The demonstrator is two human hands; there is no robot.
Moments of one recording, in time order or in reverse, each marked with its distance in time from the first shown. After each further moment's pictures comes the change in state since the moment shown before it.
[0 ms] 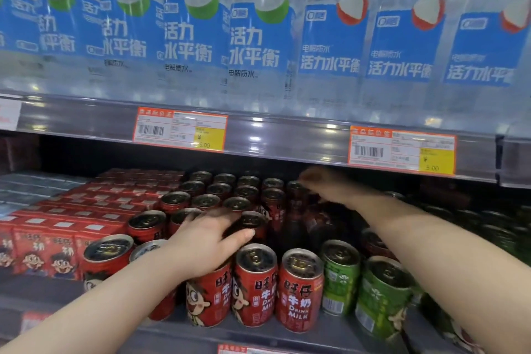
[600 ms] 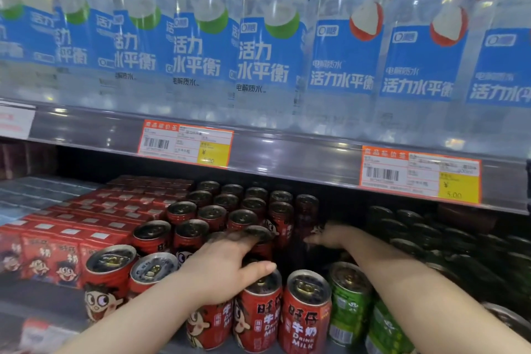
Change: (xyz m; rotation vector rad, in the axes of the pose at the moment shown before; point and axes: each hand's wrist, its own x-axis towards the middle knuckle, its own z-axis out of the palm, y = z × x) left_hand 0.008 0.012 0.017 -0.077 -0.062 0.027; right_hand 0.027 0.054 0.043 -0.244 -0.249 0.381
